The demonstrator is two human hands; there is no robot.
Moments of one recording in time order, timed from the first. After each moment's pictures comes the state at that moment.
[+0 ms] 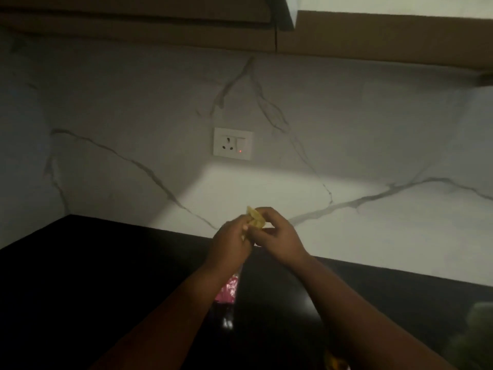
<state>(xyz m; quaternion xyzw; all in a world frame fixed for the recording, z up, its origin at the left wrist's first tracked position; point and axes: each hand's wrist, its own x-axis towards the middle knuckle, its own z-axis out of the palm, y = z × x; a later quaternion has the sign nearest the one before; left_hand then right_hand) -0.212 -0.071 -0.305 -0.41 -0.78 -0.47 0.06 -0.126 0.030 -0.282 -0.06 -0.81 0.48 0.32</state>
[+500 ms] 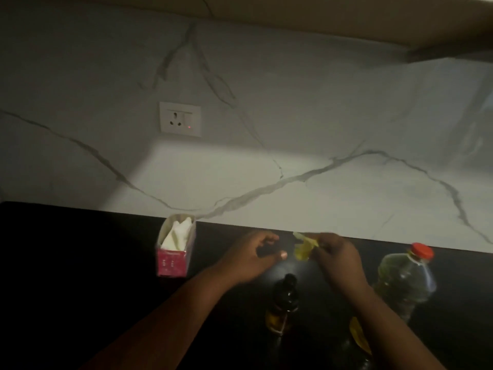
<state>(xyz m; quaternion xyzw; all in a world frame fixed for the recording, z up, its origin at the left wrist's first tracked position) -0.101 -0.003 -0.349 -0.52 -0.68 -0.46 -0.22 0.078 0.104 -0.309 -0.33 -0.83 0.29 0.34</state>
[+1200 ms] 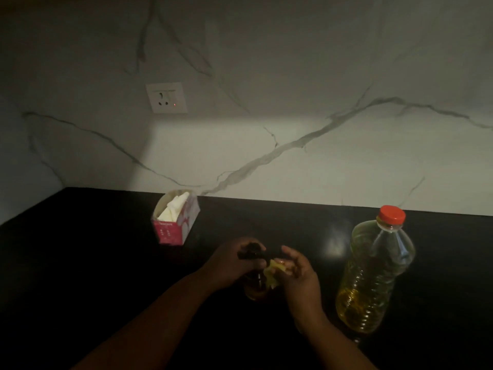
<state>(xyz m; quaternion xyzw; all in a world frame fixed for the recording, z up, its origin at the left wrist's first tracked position) -0.038 0.008 -0.392 -0.40 -0.77 -0.43 -0.27 0.109 0.107 -0.428 -0.30 -0.57 0.70 0.29</state>
